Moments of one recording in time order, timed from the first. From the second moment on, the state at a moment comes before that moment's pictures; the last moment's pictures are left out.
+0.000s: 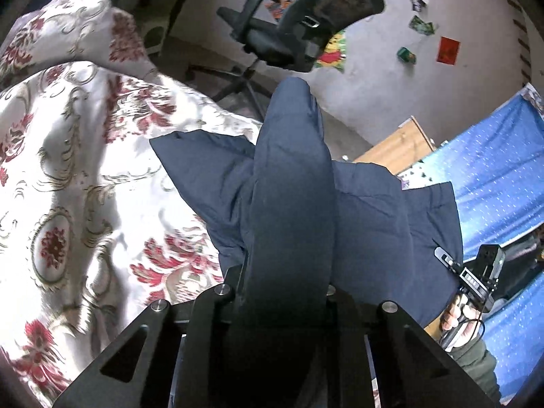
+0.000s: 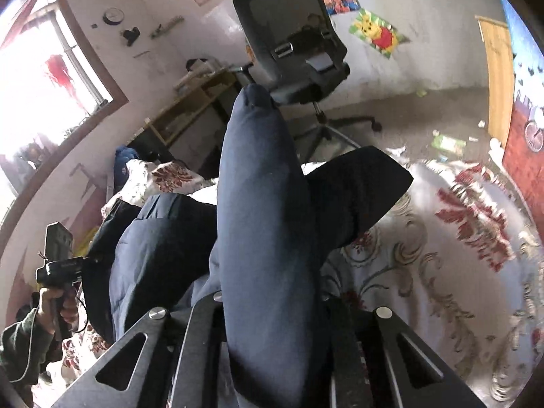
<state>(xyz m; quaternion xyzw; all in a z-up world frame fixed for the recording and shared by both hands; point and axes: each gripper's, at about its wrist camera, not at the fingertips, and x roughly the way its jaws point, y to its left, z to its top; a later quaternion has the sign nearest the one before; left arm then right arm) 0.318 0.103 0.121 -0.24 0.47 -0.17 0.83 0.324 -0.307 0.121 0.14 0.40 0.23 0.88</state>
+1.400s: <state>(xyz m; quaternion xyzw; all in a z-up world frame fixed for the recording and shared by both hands) 0.271 0.062 0.081 -0.20 0.46 -0.02 0.86 0.258 -0.352 0.093 0.05 0.41 0.05 0.91</state>
